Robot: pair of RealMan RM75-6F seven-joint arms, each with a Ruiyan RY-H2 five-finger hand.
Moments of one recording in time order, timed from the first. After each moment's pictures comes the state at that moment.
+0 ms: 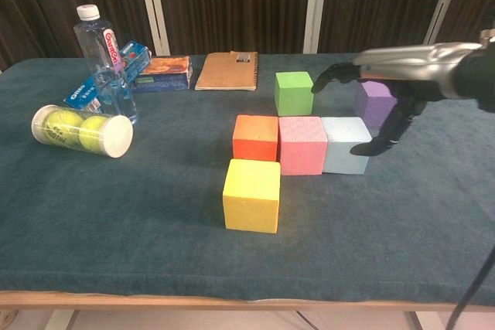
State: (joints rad) left arm -0.27 -1.12 0.03 -1.51 1.42 1.49 0.08; right arm 0.82 -1.26 0.18 -2.11 -0.63 1.09 -0.77
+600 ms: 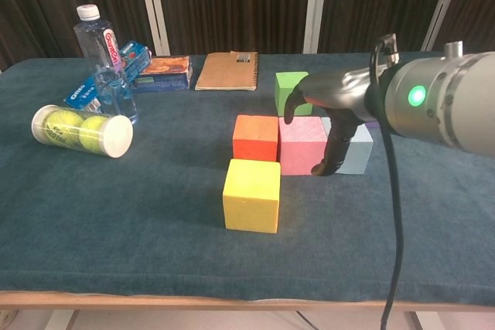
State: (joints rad) left arm -0.24 -1.14 0.00 -1.43 1.45 1.46 0.01; right arm 1.06 -1.56 0.23 -2.11 -0.27 1.49 -1.10
